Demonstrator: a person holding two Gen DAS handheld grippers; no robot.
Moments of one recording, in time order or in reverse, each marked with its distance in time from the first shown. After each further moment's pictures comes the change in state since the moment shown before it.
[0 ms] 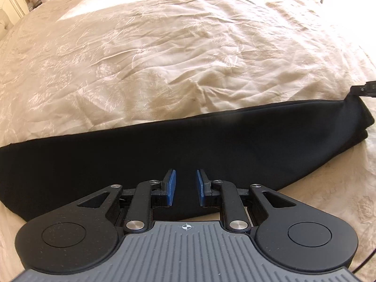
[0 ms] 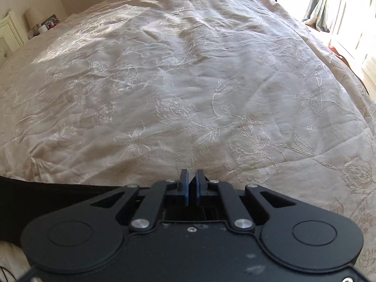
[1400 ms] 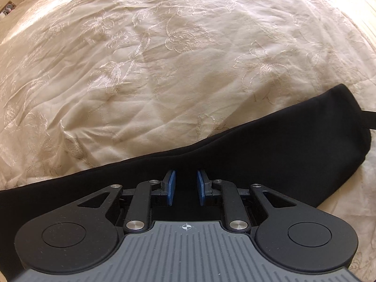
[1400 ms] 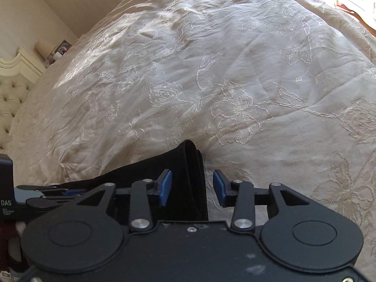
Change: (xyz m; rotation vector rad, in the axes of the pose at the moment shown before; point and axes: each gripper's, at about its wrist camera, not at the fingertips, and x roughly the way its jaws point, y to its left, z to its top) left arm 0.095 -0.125 0.061 0.142 0.082 -0.061; right arm -0.012 -0.068 -0.033 0.164 0.053 0.235
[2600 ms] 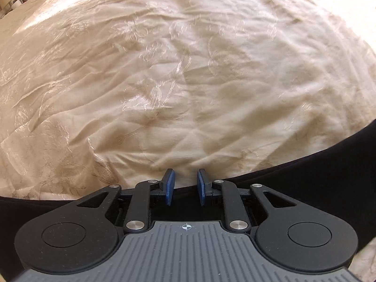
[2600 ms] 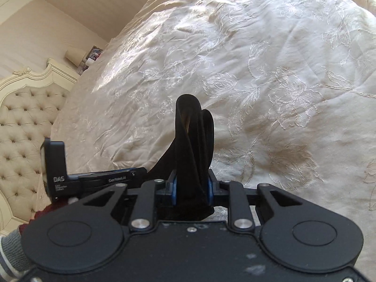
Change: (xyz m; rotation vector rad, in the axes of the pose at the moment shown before) left arm 0.012 0.041 0.031 -0.072 0.012 0.033; right arm -0.021 0.030 -0.004 0.085 0.024 0.228
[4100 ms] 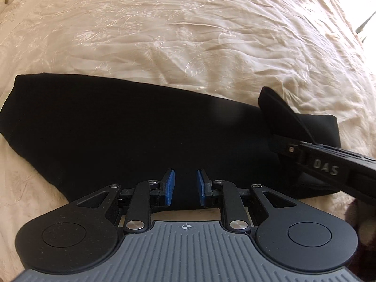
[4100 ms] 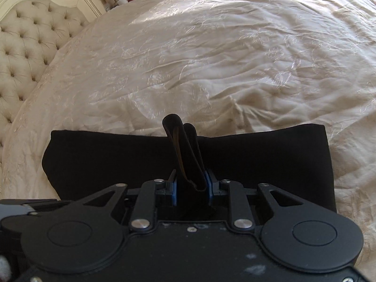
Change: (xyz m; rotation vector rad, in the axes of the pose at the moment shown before) left arm -0.091 0.201 -0.173 -0.391 -0.048 -0.008; right arm 0.170 0.240 -0.115 -0.361 0.099 -0.131
